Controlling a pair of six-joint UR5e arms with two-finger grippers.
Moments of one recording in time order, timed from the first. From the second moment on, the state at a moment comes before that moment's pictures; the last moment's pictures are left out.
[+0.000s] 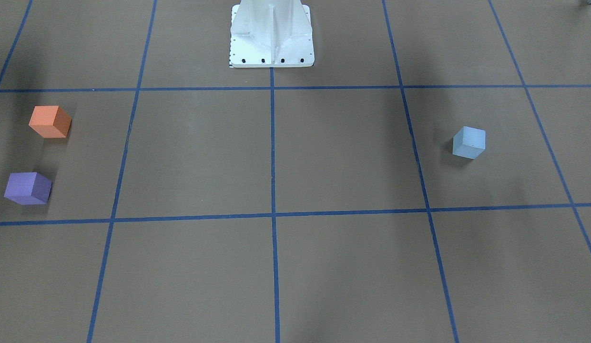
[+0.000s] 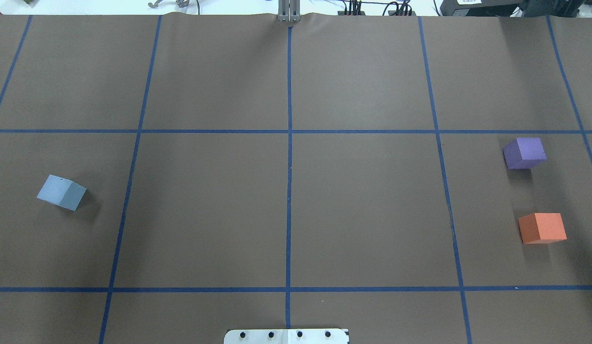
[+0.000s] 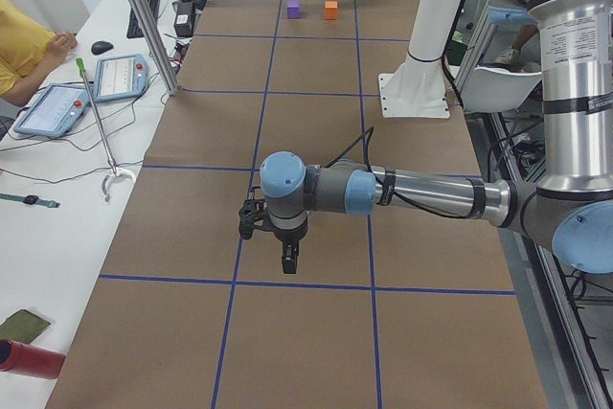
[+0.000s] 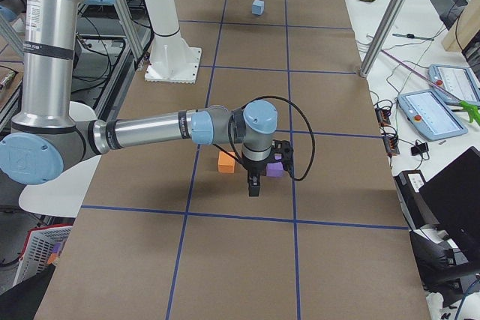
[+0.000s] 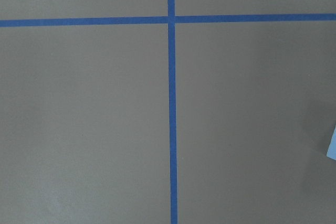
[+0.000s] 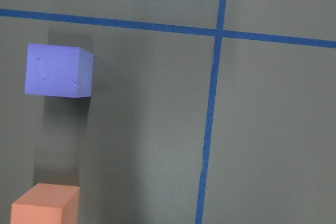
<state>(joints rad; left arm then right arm) -1.51 -1.42 -1.84 -1.51 -2.35 -0.06 1.46 -1.72 1.89 -1.69 2.29 0.04</state>
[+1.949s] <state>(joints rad) -1.46 -1.44 -1.78 -1.69 -2.41 -0.09 1.50 -1.74 1.84 -1.68 2.49 -0.01</state>
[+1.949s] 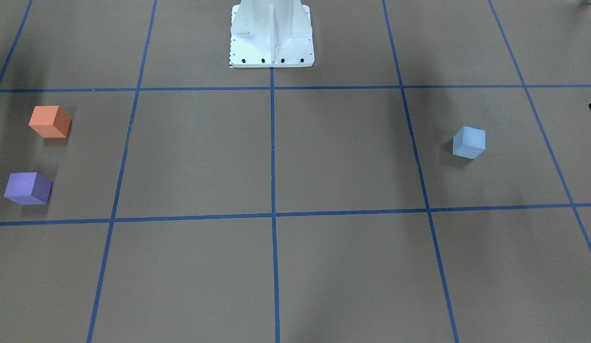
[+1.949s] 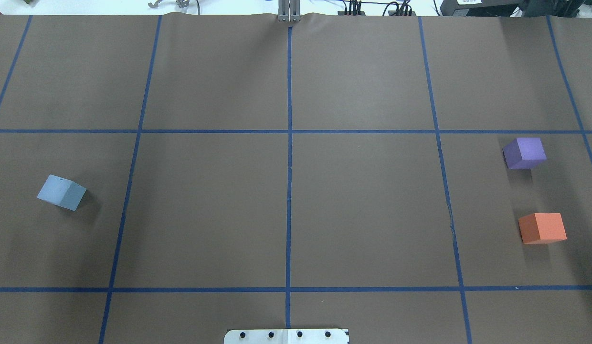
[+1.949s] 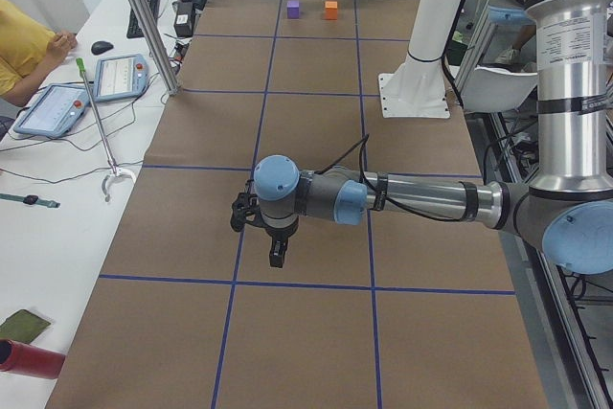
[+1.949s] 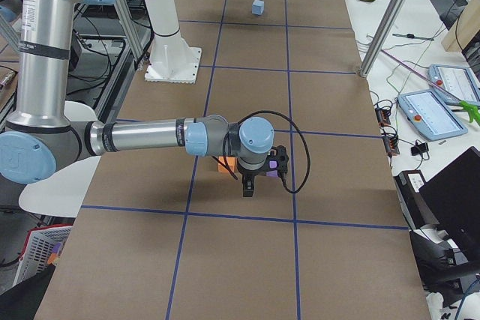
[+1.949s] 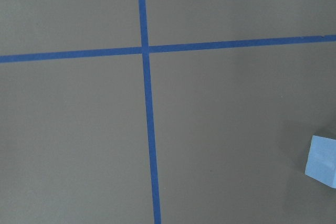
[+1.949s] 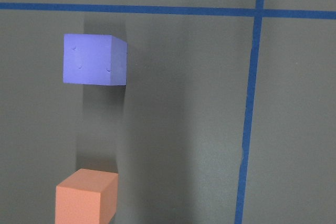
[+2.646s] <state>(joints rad) -1.05 -1.45 -1.78 -2.06 -2.23 -0.51 1.50 -1.73 1.84 -1.68 2.48 0.00</state>
